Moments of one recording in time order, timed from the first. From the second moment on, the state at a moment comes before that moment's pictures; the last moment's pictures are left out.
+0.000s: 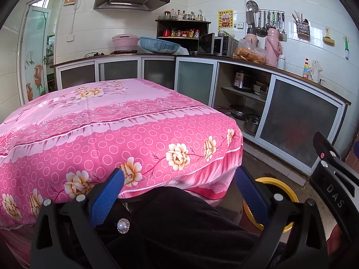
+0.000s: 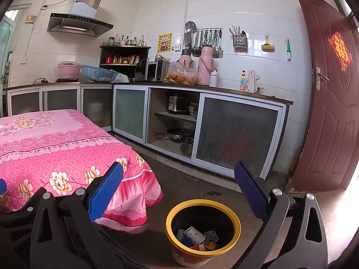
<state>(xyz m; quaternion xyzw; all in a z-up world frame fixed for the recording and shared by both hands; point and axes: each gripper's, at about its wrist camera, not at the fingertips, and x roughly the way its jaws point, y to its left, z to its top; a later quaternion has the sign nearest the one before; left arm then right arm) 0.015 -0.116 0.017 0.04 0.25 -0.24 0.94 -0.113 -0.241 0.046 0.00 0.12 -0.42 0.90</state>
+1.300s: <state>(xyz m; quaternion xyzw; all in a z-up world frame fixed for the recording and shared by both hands) 0.015 -0.116 0.016 0.04 0.25 -0.24 0.94 -0.111 -0.239 0.044 0.01 0.13 -0.42 0.90</state>
